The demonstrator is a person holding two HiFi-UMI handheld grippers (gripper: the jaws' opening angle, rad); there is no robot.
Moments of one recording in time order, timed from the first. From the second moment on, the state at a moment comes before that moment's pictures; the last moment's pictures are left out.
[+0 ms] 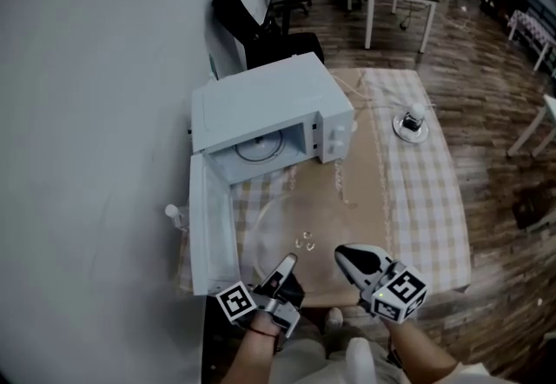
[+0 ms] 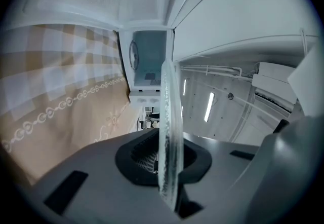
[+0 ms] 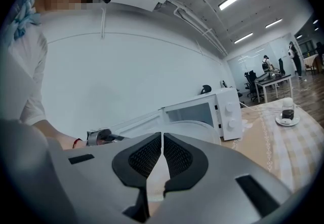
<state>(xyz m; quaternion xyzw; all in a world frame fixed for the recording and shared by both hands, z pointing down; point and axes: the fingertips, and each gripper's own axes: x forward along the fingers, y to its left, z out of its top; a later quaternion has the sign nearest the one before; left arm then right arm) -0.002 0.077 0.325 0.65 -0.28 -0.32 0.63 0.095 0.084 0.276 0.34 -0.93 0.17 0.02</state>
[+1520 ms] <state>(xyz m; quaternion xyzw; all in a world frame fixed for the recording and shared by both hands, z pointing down) -0.021 -0.032 0.393 0.64 -0.30 -0.33 0.62 0.085 -0.037 0.342 0.42 -0.89 0.17 0.02</state>
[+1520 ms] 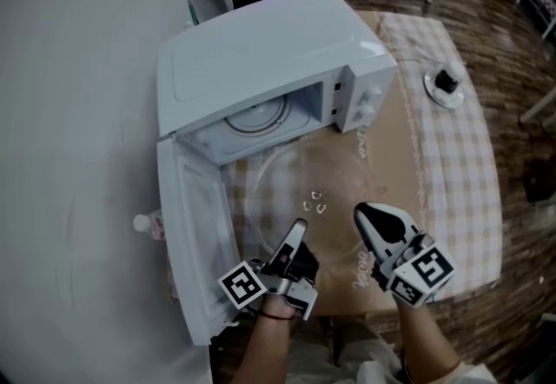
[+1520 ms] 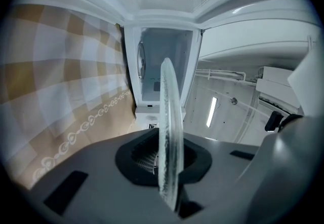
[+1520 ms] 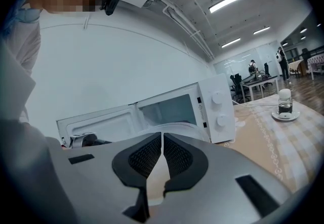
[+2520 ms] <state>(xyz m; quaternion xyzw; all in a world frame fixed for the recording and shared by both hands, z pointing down) -0.039 -0.078 0.409 0.62 -0.32 -0.37 0.61 0.070 -0.028 0.375 0.40 -0.85 0.35 0.01</state>
